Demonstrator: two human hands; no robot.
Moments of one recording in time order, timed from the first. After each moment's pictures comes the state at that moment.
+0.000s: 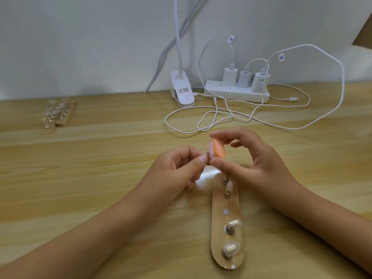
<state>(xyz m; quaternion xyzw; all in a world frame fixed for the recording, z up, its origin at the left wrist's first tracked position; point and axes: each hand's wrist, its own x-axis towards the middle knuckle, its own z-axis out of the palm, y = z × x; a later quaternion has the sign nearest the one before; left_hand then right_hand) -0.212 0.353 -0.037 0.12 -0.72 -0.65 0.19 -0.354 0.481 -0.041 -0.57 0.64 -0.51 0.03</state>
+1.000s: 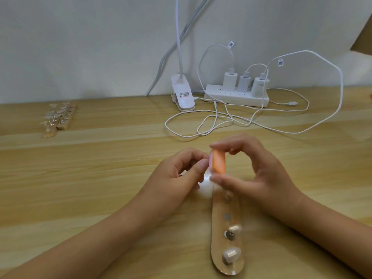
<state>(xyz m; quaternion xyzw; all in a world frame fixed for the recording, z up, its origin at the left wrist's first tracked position) -0.213 0.353 -0.043 0.08 -0.75 -0.62 0.22 -0.351 0.485 -0.039 -0.60 0.63 -0.49 -0.01</state>
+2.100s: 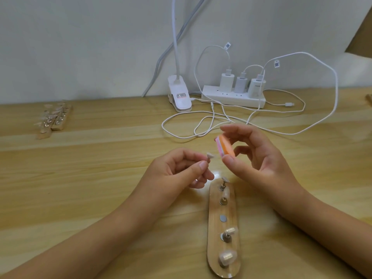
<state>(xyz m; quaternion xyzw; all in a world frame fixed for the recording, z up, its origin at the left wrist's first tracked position) -0.212 0.357 -0.034 0.12 -0.65 -0.72 0.21 -0.357 0.488 -0.036 -0.51 0.60 -0.60 0.13</state>
